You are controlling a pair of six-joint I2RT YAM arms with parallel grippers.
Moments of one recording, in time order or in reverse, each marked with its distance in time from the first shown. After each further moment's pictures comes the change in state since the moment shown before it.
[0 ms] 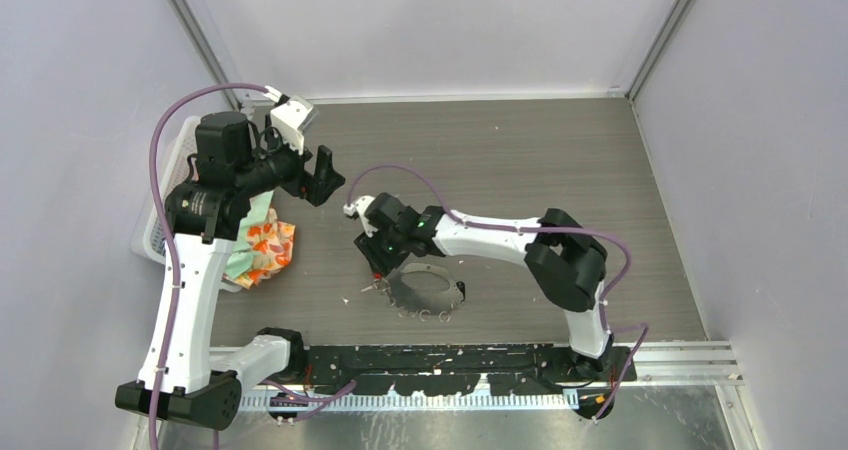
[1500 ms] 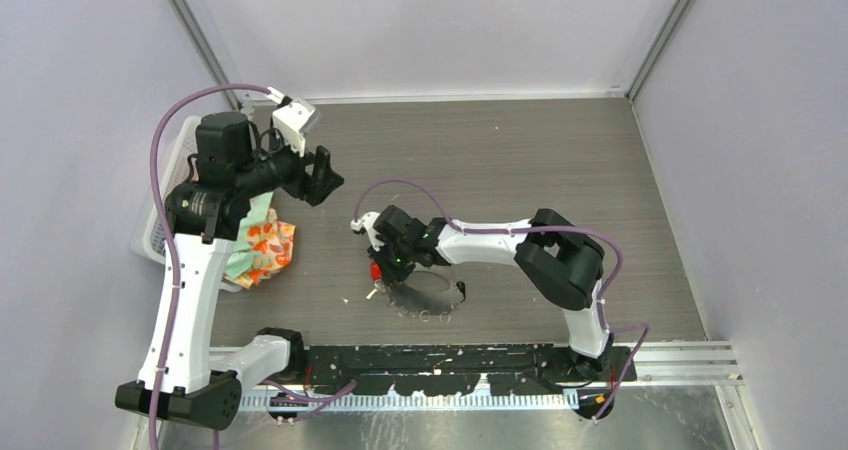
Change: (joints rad) left arm 0.000 0.000 0.000 -0.008 0.030 0.026; right arm -0.023 -0.008 -0.140 0.110 -0.128 -0.020
